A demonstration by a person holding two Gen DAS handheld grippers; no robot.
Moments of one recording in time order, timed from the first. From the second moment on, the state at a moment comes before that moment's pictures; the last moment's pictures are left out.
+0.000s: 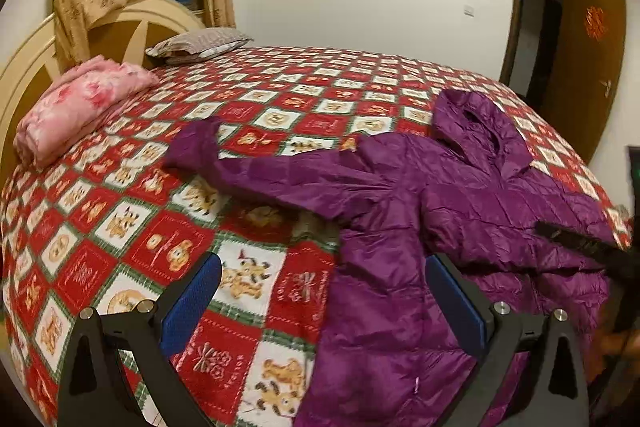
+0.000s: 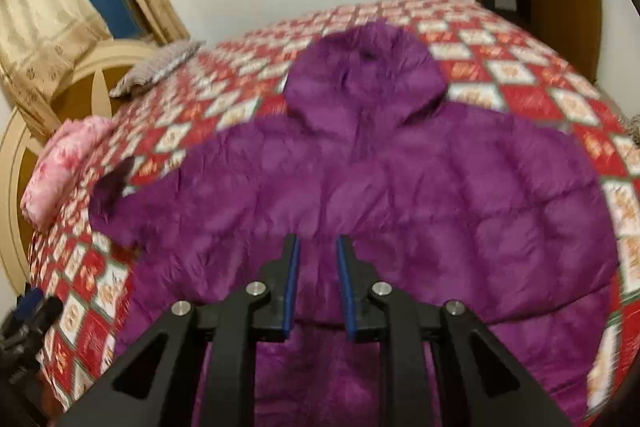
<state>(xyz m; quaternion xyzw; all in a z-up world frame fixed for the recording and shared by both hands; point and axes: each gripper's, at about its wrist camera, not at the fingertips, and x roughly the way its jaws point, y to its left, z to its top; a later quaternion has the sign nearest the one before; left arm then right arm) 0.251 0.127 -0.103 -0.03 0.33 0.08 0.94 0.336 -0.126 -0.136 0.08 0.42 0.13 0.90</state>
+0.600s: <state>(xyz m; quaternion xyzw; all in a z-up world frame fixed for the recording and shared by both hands) 0.404 0.253 -0.071 -0.03 0.32 0.26 0.91 0.300 -0.115 -0.092 0.04 0.35 0.14 0.93</state>
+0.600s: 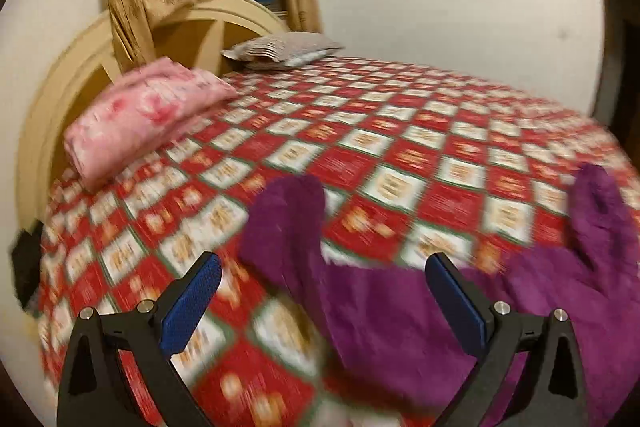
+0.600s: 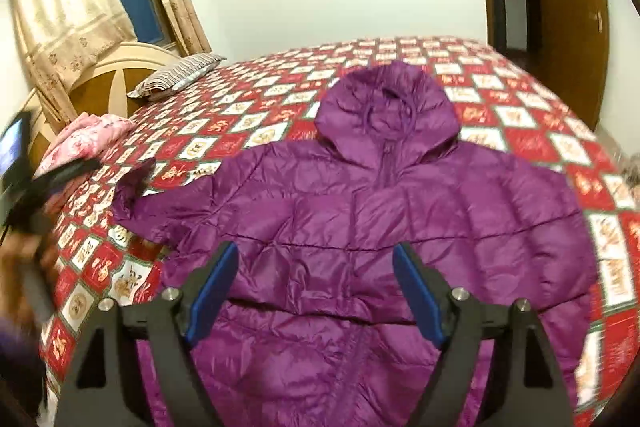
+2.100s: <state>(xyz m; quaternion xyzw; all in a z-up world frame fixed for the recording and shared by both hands) 0.362 -0.072 -0.100 0.05 0.32 -0.16 0.93 0.212 -0.229 -0.099 0.14 0.35 0.03 0.93</state>
